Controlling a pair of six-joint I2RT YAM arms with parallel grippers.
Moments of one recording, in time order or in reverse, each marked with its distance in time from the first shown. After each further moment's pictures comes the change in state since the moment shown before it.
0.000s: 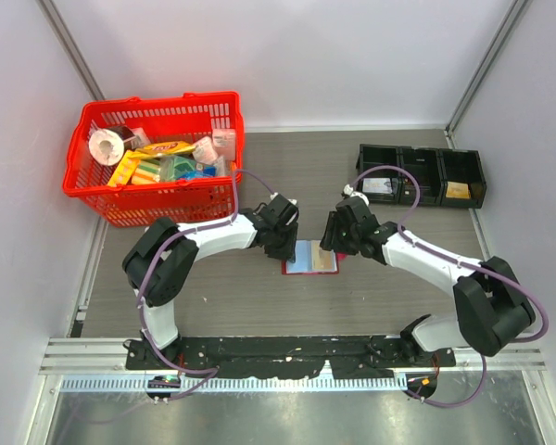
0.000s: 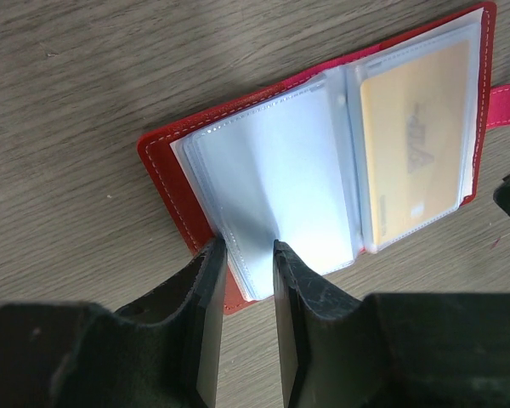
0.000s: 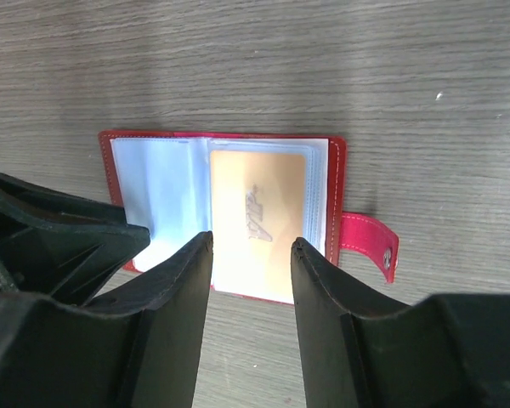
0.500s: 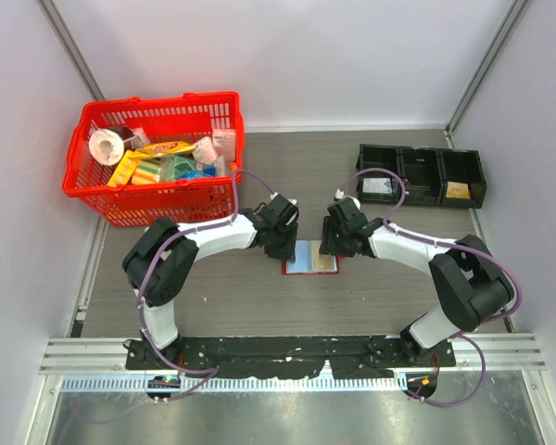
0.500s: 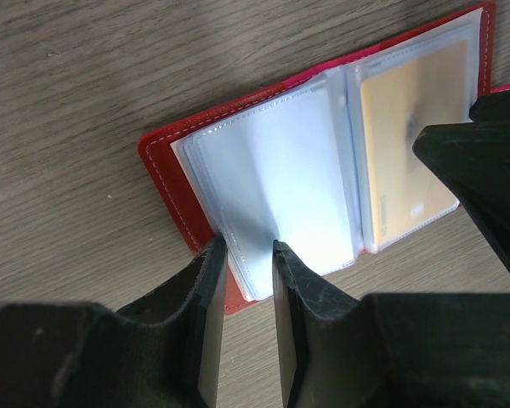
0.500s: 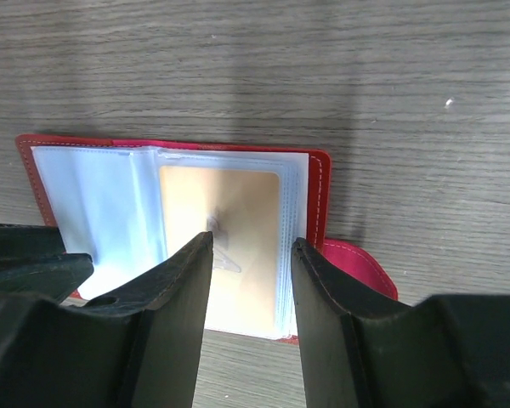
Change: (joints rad) left arm 0.000 0.000 0.000 0.000 0.000 0.000; right arm 0.000 0.171 0.036 0.010 0.011 -0.050
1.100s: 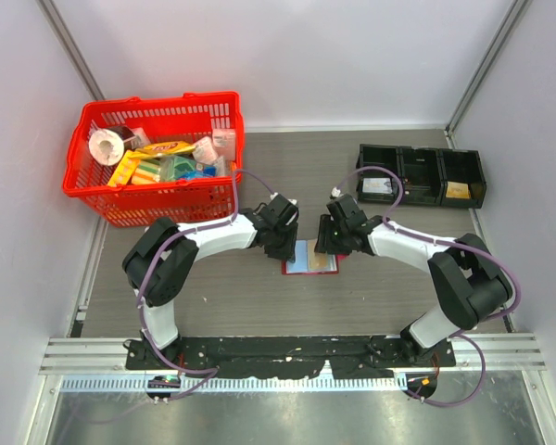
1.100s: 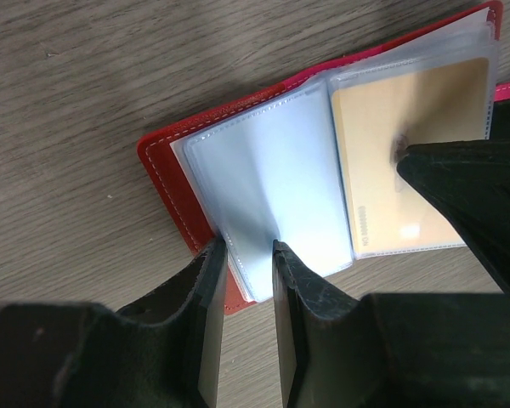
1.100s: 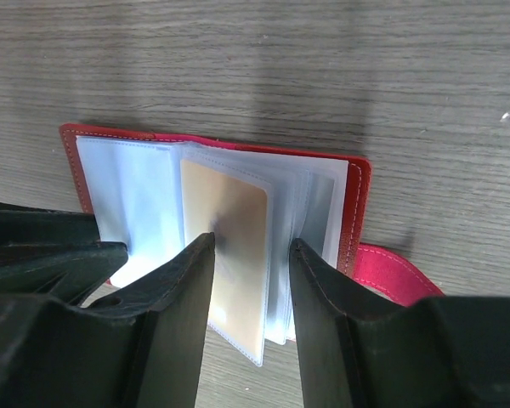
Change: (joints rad) left arm 0.000 0.000 0.000 0.000 0.000 0.000; right arm -0.001 0.011 0.022 0.015 -0.082 -0.006
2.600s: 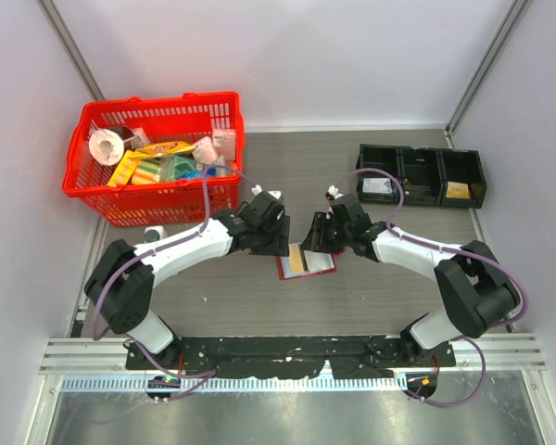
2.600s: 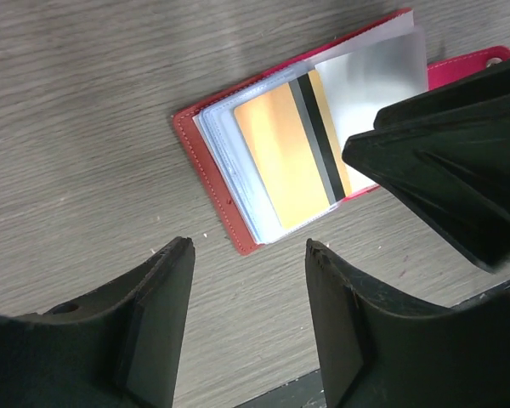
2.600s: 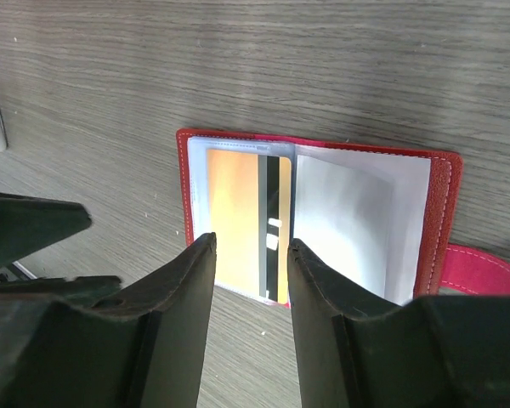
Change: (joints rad) left arm 0.000 -0.244 -0.071 -0.100 -0.105 -0.039; right arm 0.001 -0.061 -0.058 0.175 -0.202 0.052
